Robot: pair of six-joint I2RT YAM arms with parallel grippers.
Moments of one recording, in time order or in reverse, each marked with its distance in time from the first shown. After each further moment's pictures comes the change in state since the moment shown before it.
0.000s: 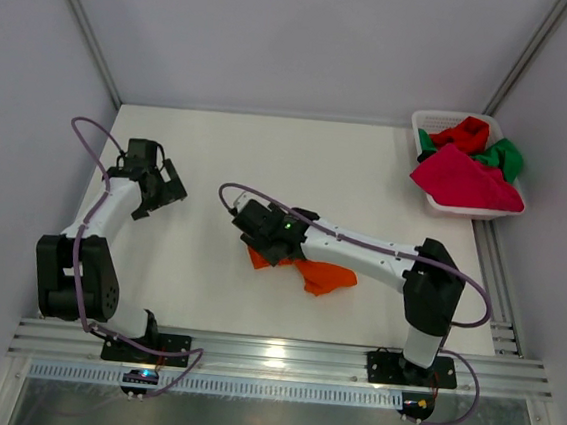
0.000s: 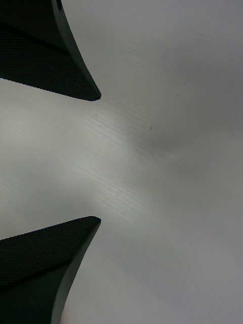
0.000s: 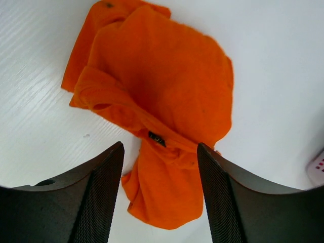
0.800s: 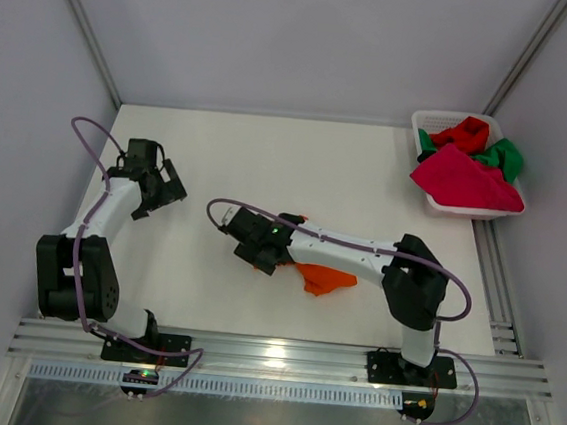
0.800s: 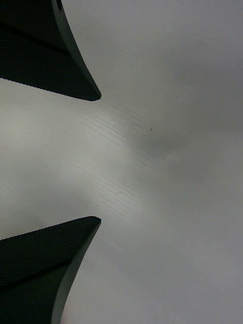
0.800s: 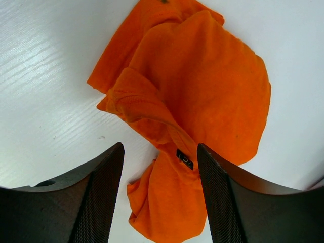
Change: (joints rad) left arm 0.000 0.000 0.000 -0.001 -0.005 0.000; right arm 0.021 0.085 0.018 0.041 -0.056 -0.151
